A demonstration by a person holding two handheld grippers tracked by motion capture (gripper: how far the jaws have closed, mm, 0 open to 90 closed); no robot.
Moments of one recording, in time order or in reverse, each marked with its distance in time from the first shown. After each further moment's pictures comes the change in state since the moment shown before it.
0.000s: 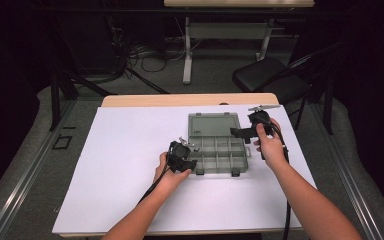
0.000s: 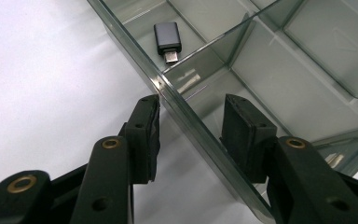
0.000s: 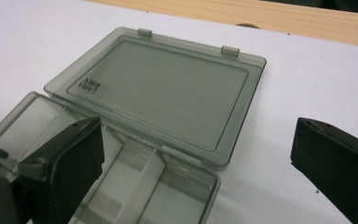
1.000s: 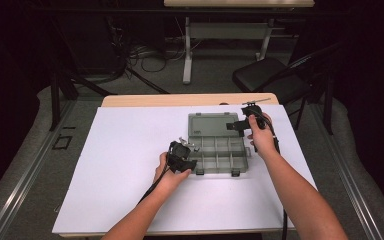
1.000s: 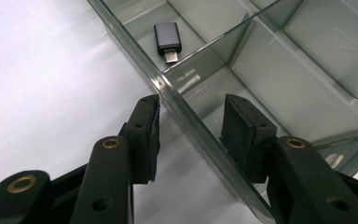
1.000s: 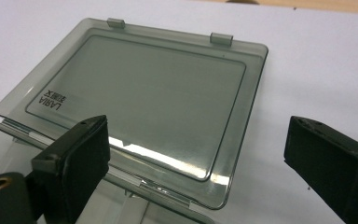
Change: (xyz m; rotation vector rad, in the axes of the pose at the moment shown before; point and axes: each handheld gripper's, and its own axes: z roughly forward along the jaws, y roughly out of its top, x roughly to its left) left arm 0.000 0.000 0.000 -0.003 0.000 -0.002; right arm -0.011 0.016 0.044 0.121 -0.025 0.098
